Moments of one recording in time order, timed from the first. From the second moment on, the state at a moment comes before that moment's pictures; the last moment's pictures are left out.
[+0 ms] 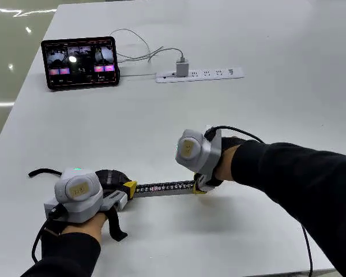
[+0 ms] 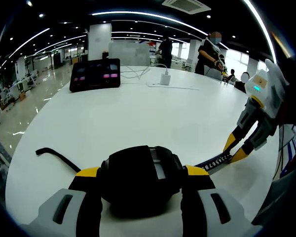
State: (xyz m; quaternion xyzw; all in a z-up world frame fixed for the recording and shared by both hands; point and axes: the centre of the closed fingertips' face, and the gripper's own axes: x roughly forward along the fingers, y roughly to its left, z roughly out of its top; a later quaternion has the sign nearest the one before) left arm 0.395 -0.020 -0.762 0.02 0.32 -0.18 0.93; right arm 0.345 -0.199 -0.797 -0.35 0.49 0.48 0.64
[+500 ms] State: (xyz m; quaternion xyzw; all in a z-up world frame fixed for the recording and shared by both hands) left arm 0.395 -0.021 -0.762 0.02 0.32 -0.18 0.93; right arm 0.347 -0.192 -0.797 -0.35 0.49 0.48 0.64
